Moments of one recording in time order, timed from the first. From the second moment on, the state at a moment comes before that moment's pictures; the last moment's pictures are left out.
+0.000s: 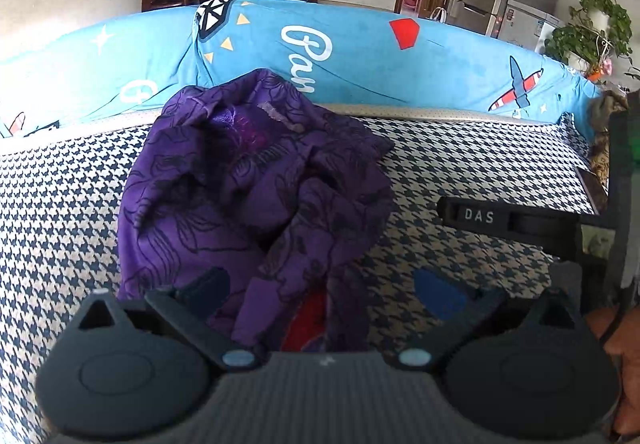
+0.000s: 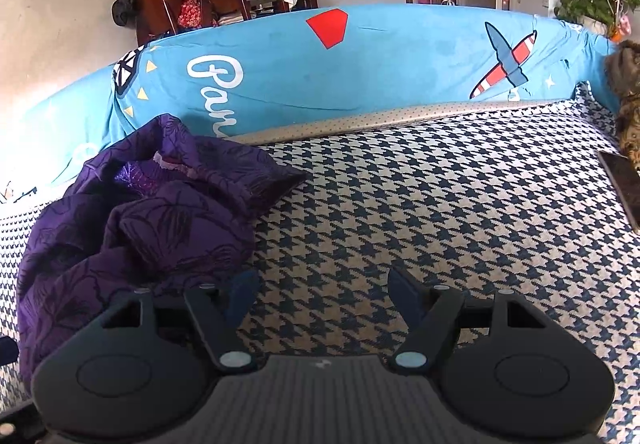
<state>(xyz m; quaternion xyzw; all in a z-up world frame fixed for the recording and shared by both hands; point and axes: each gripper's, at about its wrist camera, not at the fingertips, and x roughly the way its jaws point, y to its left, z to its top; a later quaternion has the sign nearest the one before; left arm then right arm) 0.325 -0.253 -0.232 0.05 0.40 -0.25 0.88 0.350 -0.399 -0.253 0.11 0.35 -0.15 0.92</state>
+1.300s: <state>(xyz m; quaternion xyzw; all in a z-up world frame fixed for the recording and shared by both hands) 0.302 -0.273 -0.240 0.11 0.40 -0.29 0.87 0.344 -0.408 -0.256 0.07 0.36 -0.17 0.92</state>
